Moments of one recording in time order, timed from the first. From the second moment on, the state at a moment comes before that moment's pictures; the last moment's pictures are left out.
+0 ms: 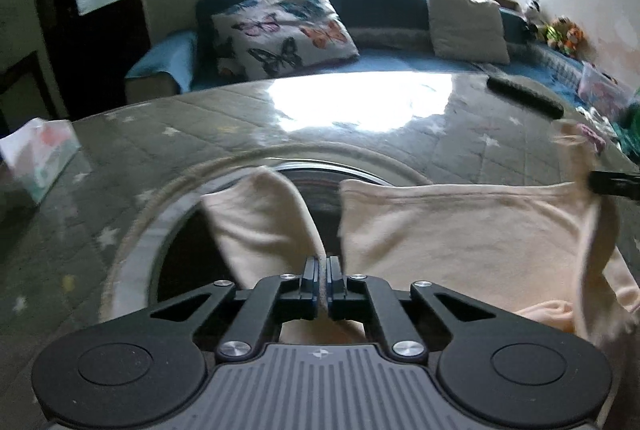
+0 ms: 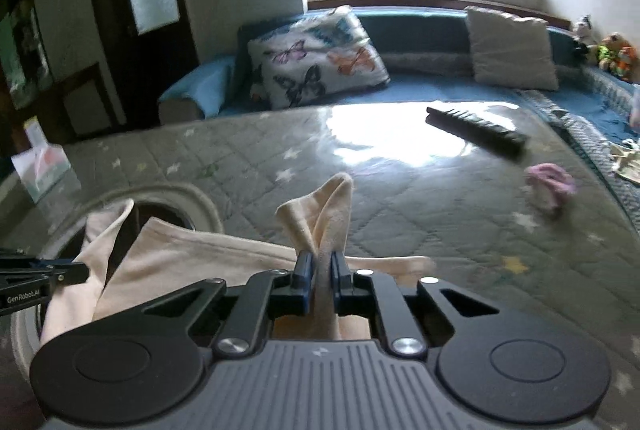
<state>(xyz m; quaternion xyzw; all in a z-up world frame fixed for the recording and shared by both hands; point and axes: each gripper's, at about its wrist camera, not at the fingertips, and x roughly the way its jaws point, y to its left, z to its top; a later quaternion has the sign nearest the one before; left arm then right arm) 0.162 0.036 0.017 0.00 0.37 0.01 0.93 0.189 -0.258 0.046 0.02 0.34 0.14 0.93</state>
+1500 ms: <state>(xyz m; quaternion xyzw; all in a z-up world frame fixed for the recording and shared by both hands) 0.012 -0.028 0.024 0.07 0.33 -0.16 0.93 0.000 -0.367 0.046 0.05 0.34 0.09 0.93</state>
